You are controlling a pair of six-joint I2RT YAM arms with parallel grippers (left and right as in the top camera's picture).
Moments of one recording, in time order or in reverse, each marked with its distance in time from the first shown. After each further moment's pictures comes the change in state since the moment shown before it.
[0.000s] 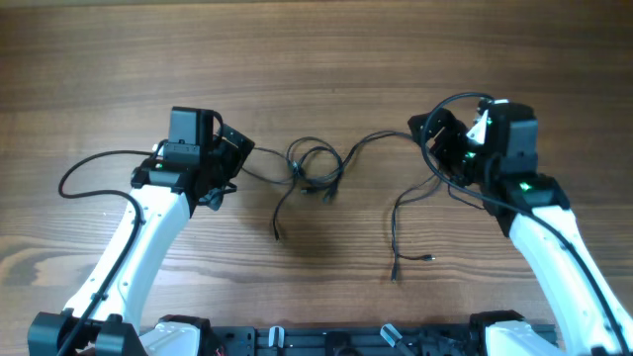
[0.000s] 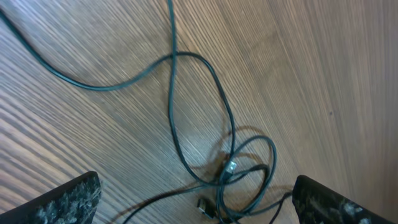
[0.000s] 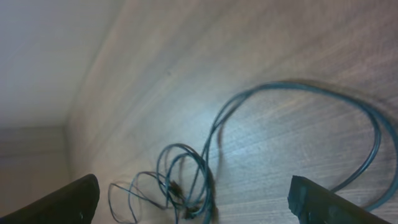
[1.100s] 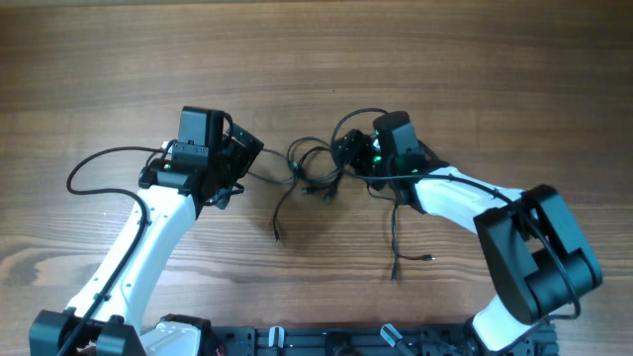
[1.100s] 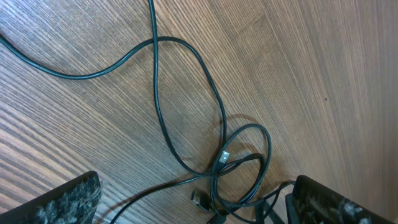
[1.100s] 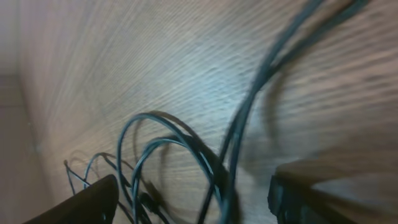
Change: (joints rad) left arm -0.040 0.000 0.000 0.018 0.003 -0.003; right arm 0.351 0.541 0.016 0.475 0.077 0.182
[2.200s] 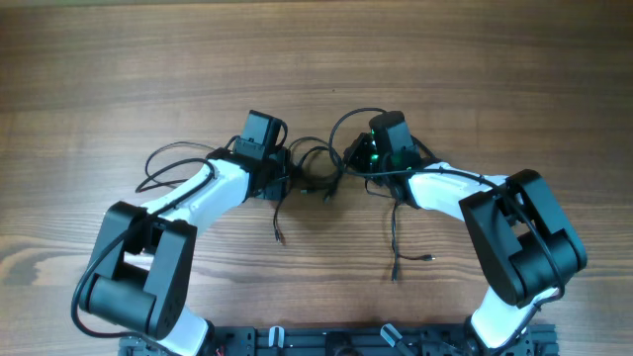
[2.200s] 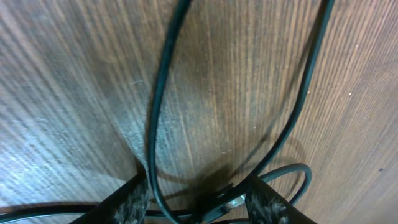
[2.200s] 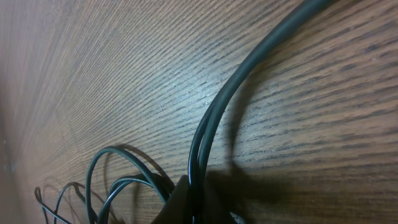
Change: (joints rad) left arm -0.182 0.363 0.003 0.251 -0.004 -0.652; right arm 0.000 0.086 0.024 0.040 0.071 -0.022
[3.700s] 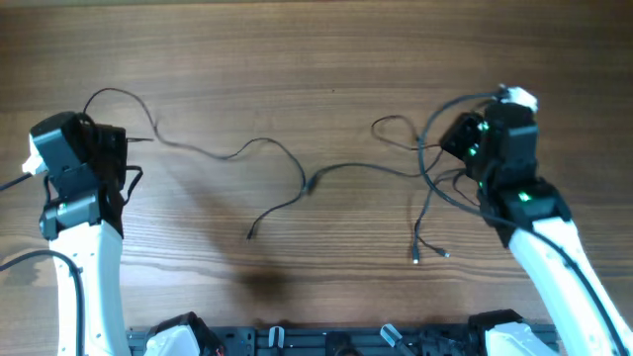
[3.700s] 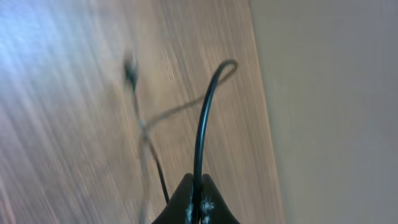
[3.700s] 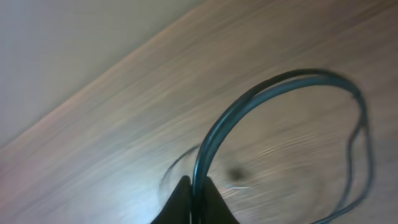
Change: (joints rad) left arm 0.722 -0.545 -0.004 -0.048 -0.076 0.716; right arm -0.278 -0.694 -0.019 -0.455 0.268 -0.372
